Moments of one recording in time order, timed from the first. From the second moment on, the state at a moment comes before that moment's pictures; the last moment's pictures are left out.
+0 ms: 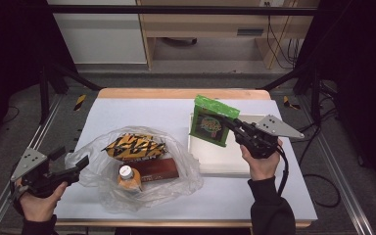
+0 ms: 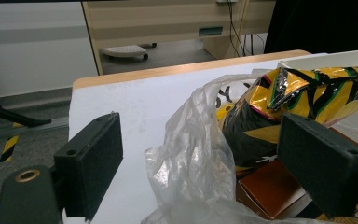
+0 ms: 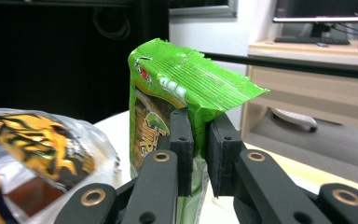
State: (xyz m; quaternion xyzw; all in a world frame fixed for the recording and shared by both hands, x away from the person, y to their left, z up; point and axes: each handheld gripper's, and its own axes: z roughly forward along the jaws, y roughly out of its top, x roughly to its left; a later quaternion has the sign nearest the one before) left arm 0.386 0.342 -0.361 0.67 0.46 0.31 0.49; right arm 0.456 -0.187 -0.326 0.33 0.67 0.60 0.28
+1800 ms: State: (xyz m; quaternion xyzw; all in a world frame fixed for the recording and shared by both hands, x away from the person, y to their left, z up) left arm 0.404 0.332 -0.392 0.70 0.47 0.29 0.47; right arm 0.571 -0.172 -0.426 0.43 0.71 0.48 0.28
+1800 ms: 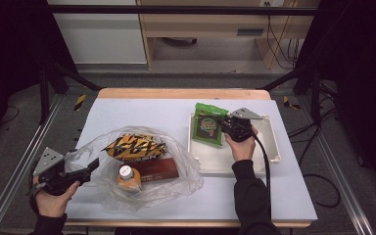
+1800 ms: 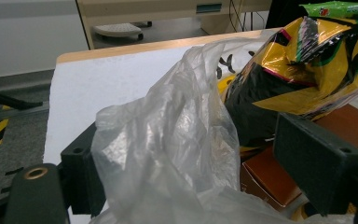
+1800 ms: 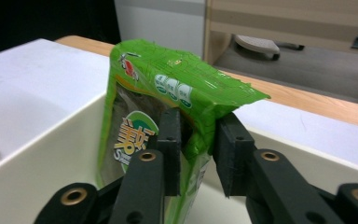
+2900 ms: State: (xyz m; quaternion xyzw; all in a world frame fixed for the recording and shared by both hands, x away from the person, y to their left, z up) left arm 0.401 0.336 -0.389 0.68 0.47 0.29 0.47; right arm 0.568 -0.171 -0.448 0.50 0.71 0.41 0.27
